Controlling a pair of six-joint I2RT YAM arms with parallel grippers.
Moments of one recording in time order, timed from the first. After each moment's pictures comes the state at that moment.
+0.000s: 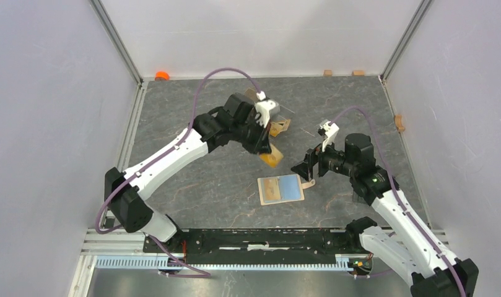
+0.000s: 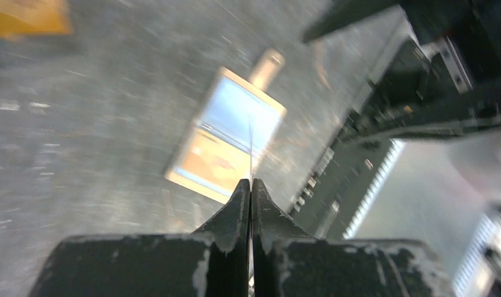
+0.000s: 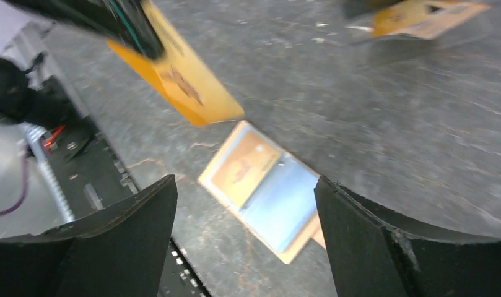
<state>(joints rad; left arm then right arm) -0.78 1.53 1.49 -0.68 0.30 -0.15 0.38 0.78 0.67 -0.33 -0.47 0.10</state>
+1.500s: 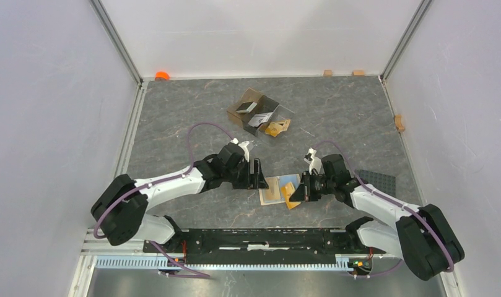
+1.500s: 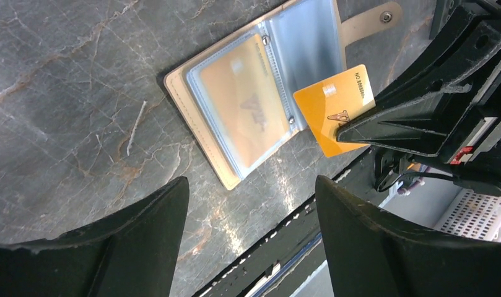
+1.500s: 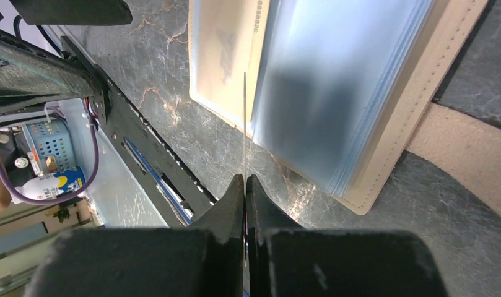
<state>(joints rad) -0.82 1.36 0.70 -0.15 0.24 -0.74 0.44 1.10 0.32 -0.09 -0.65 0.51</state>
